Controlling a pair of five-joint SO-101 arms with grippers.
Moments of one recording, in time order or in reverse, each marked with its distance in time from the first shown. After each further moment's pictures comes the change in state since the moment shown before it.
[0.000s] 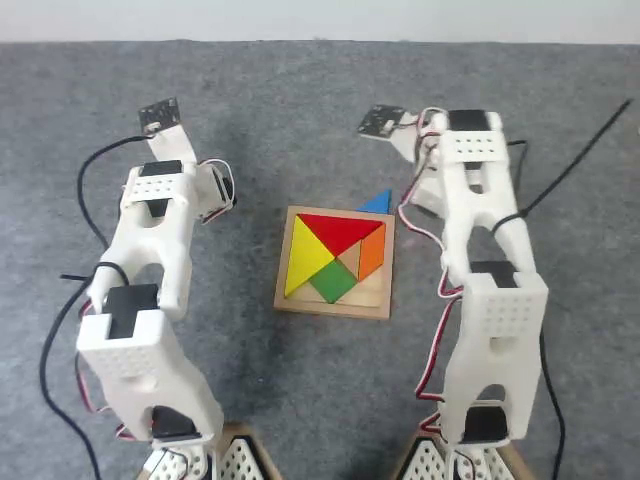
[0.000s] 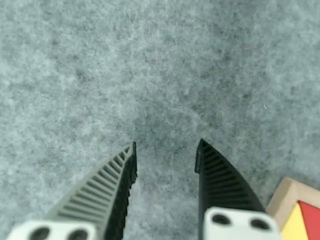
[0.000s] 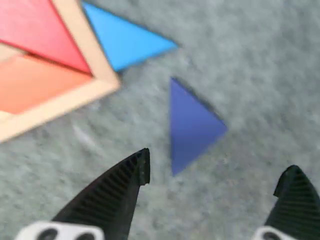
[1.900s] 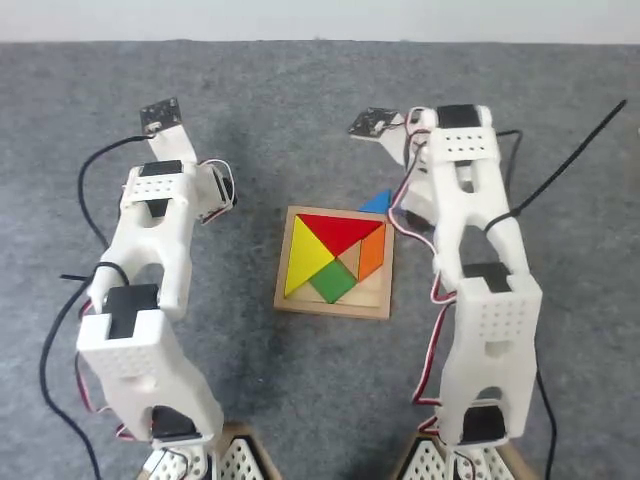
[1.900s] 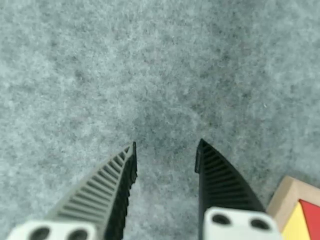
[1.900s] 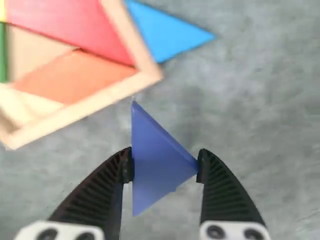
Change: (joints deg) left arm 0.0 0.0 0.0 0.0 -0.7; right arm -5.0 -2.0 -1.4 12.2 -7.7
